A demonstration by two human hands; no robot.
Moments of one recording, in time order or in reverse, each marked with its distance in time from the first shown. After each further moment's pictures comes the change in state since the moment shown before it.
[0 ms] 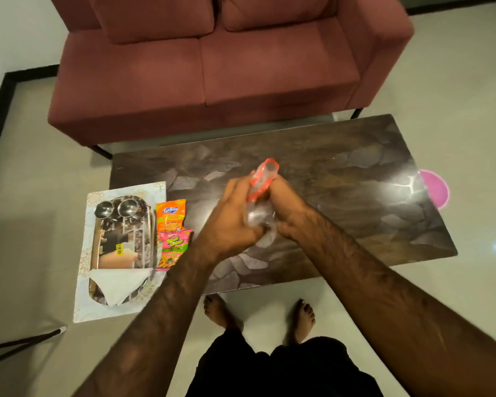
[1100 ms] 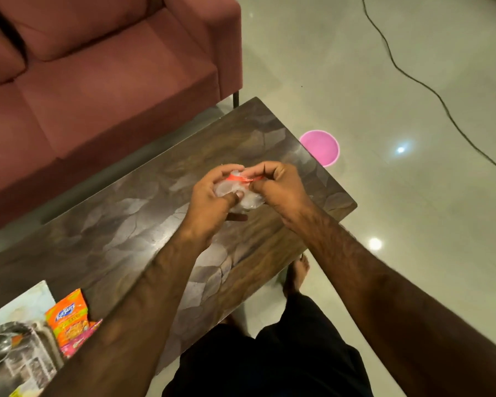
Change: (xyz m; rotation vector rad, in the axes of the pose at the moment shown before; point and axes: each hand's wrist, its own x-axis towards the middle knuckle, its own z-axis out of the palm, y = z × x) left_hand 0.177 0.125 0.158 -0.588 -0.330 -0.177; right_hand -0.015 -0.064 -0.259 -0.107 0.553 -0.396
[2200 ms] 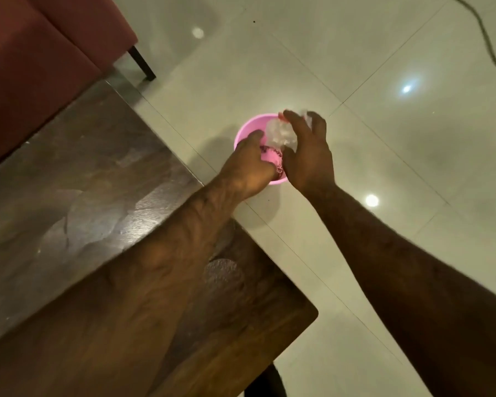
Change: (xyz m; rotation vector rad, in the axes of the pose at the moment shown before) left_hand 0.490 -0.158 0.345 0.682 -0.220 -0.218; right_hand 0.414 0.250 -0.339 -0.660 0.265 0.016
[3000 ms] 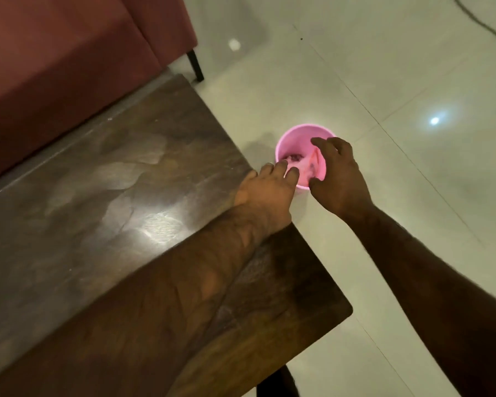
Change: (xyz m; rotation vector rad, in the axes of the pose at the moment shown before) left_hand -0.070 -0.061 -0.036 0.961 -0.007 0.265; right_hand -0.049 -0.042 0.009 -0.153 -0.158 -0.084
